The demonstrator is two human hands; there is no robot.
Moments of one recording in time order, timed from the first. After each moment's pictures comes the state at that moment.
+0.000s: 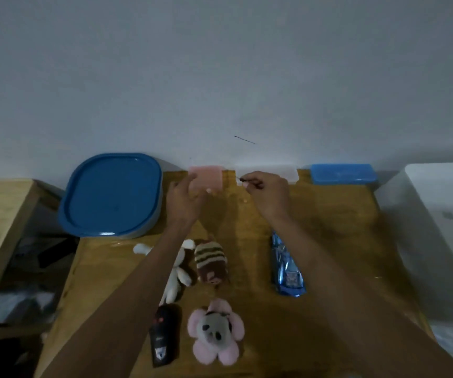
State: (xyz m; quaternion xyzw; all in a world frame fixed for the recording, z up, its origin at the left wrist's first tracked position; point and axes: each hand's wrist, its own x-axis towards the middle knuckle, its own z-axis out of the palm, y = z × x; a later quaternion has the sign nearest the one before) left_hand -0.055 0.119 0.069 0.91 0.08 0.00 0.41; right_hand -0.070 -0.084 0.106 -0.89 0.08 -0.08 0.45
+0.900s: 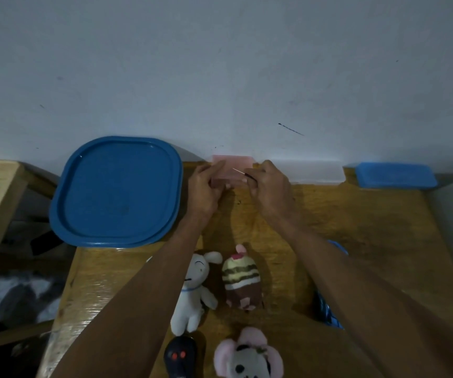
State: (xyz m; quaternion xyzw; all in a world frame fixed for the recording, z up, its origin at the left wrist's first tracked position) left_hand 0.005 0.141 0.001 0.87 -0.02 0.04 0.49; right_hand -0.015 -0.021 0.039 -0.97 -0.07 -0.12 0.22
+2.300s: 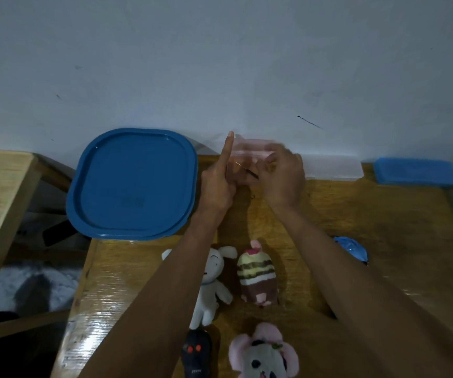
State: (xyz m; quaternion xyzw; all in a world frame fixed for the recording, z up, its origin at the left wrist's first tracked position) left_hand 0.002 0.147 0.005 0.87 -0.07 0.08 0.47; right_hand 0.000 0.001 0.034 -0.93 0.10 -0.16 0.32
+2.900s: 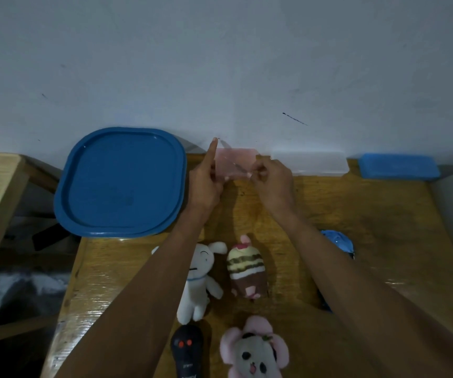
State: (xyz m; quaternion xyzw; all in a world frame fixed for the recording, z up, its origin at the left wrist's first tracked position) left_hand -0.001 0.148 0.006 0.86 -0.03 0.03 0.51; right_hand -0.017 -0.019 0.026 -0.92 0.06 -0.06 0.37
